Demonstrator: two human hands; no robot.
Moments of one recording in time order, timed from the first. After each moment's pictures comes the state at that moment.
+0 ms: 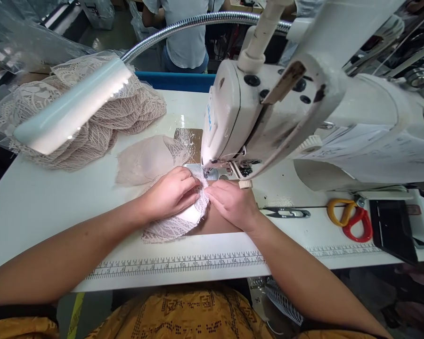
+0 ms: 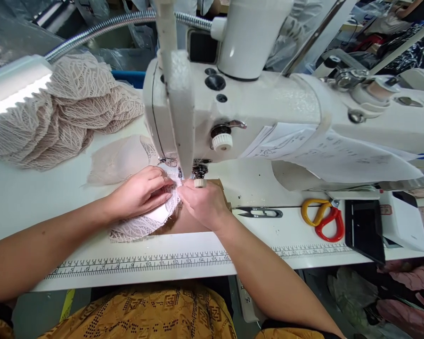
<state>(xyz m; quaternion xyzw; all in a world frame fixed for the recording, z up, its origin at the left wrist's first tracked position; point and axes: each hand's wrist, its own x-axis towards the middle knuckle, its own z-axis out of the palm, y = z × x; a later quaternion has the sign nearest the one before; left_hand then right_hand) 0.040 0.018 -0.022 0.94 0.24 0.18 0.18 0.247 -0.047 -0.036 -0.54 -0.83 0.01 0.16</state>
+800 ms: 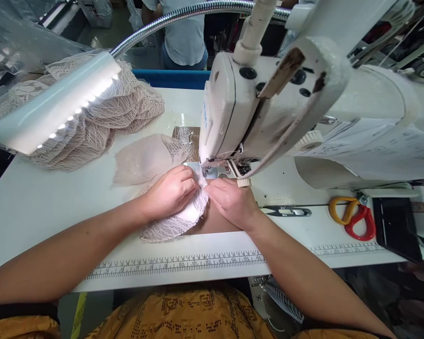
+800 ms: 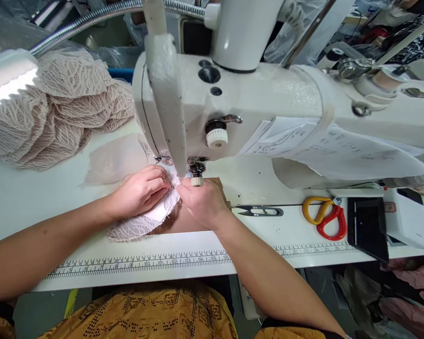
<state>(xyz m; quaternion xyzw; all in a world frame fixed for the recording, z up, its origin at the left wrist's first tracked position) 0.045 0.020 -0.026 0.95 0.20 0.23 0.10 0.248 -0.045 -0.035 -0.49 -0.85 -0.06 0.17</state>
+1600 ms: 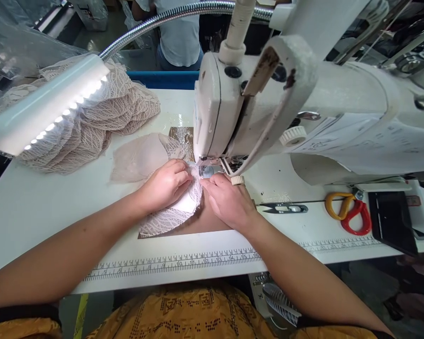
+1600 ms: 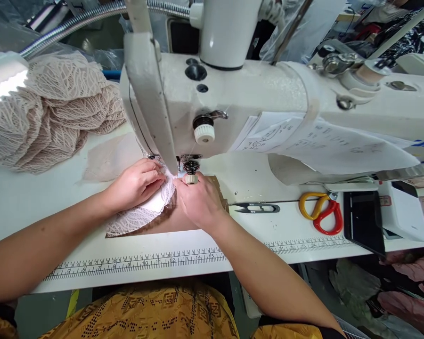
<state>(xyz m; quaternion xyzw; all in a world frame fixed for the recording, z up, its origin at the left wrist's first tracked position) 0.044 0.034 -0.031 0.94 0.22 0.24 0.08 0.237 -0.051 -0.022 -0.59 -0.80 0.00 0.11</state>
